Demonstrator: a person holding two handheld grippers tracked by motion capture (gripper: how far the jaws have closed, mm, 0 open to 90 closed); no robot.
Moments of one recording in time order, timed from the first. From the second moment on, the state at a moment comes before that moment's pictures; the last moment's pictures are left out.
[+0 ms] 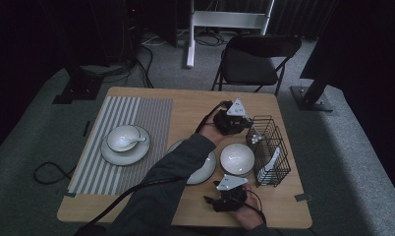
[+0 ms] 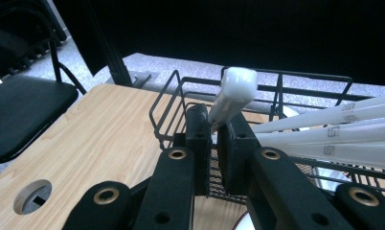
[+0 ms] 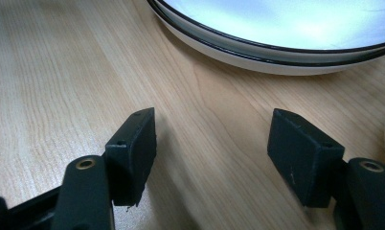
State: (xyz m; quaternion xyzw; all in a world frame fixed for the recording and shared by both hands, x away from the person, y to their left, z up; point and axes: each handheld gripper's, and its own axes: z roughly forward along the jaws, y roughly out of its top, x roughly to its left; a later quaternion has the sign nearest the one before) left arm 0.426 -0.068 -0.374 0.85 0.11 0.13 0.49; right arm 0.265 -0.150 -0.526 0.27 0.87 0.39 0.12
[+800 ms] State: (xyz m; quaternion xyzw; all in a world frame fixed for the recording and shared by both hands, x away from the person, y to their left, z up) left arm 0.423 -0.047 -0.351 0.83 0.11 0.12 0.53; right arm 0.265 -0.150 -0.526 0.27 0.87 0.39 0.12
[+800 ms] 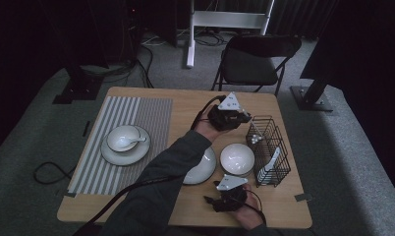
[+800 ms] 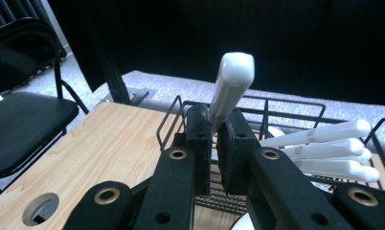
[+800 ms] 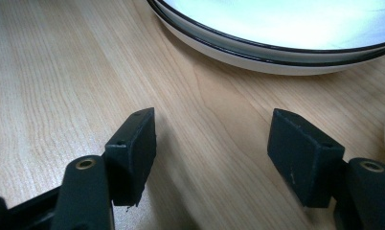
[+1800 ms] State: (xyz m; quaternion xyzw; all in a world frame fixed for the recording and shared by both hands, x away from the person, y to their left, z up) left arm 0.422 -0.011 -0.330 0.81 0.11 0.11 0.57; right arm 0.265 -0.150 -0.526 0.27 0.87 0.39 0.12
